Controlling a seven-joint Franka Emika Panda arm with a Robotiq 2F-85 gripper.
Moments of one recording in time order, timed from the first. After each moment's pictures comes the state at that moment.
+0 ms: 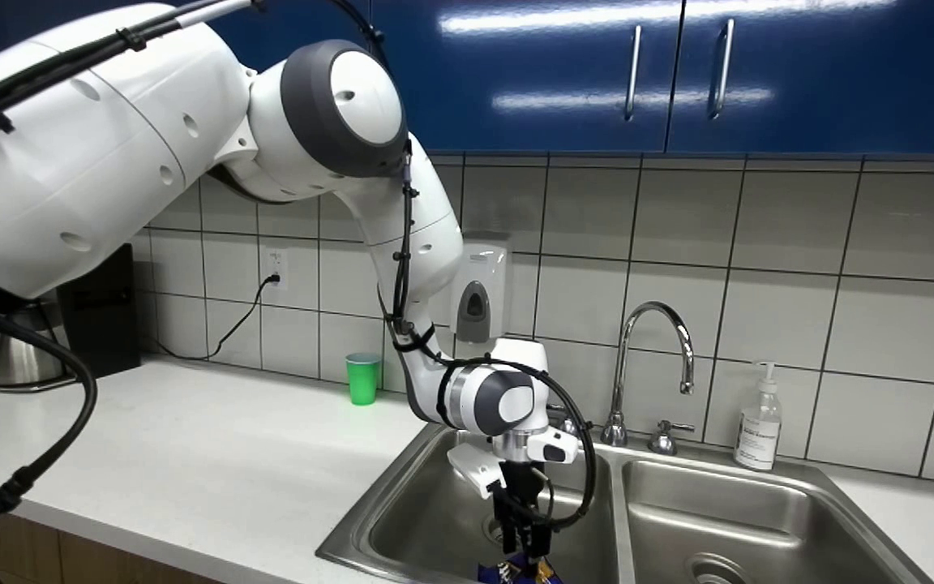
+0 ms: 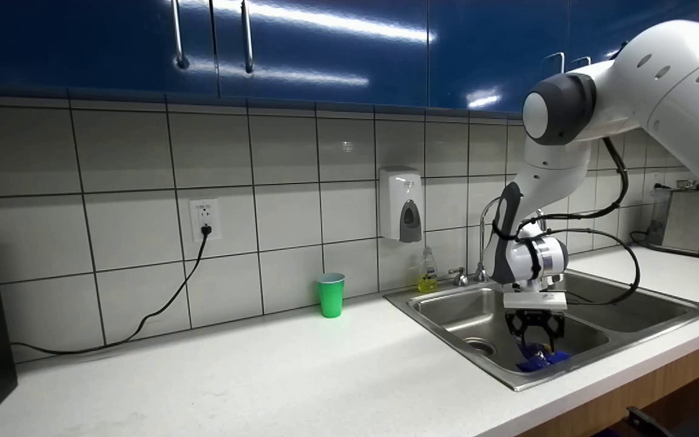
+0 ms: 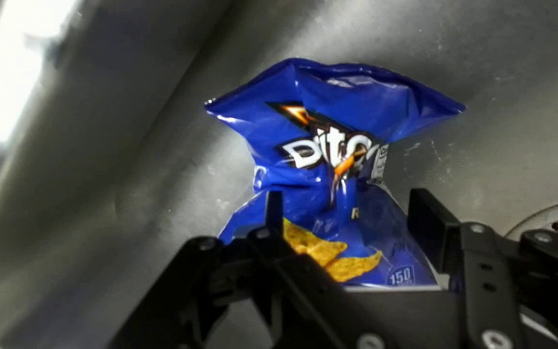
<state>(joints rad) -0.21 0.80 -0.26 -1.93 0.09 2.64 0.34</state>
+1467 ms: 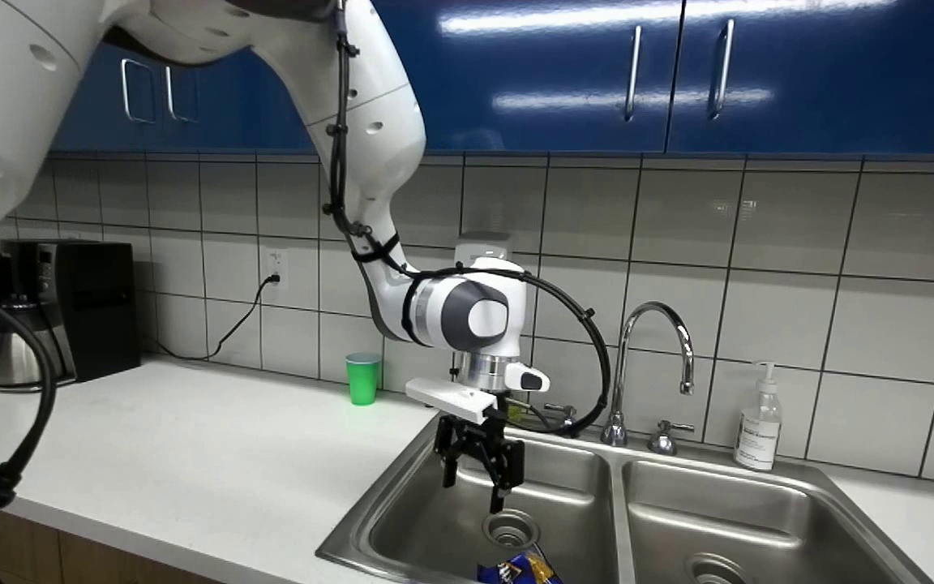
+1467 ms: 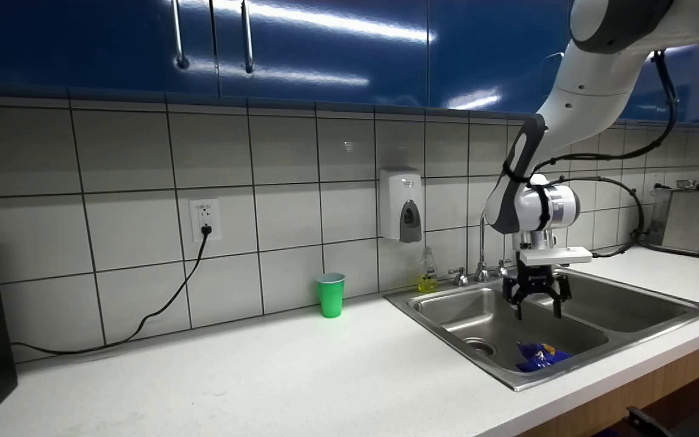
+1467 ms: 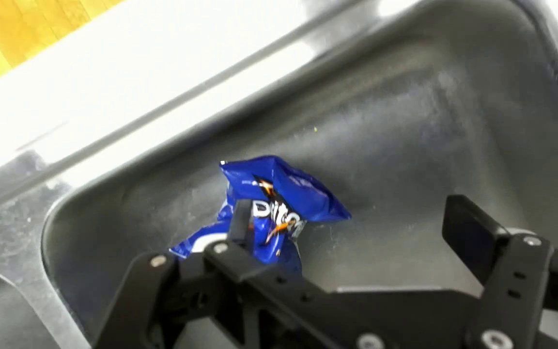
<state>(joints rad) -0.22 0.38 -0.21 -2.22 0.04 2.45 -0.06</state>
